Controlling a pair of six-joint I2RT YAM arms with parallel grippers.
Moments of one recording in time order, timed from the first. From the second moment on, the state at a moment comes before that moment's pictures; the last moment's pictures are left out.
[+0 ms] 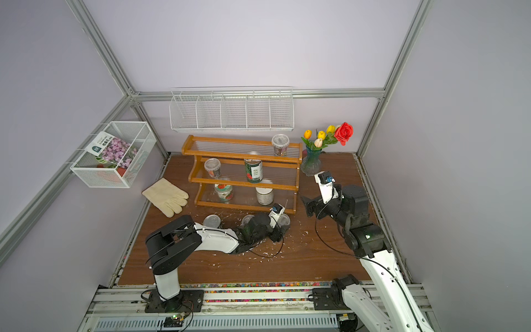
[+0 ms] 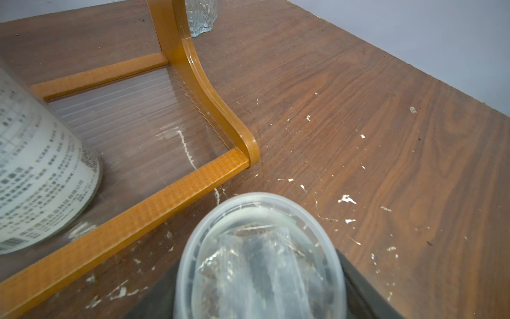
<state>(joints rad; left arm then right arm) -1.07 1.89 0.86 0.53 -0.11 -0.20 0.25 0.80 0.93 -0.54 -0.23 -0.13</state>
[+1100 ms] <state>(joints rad) -1.07 1.81 0.88 0.41 -0.06 -0.20 0.25 0.79 0.95 -0.56 -0.23 -0.15</state>
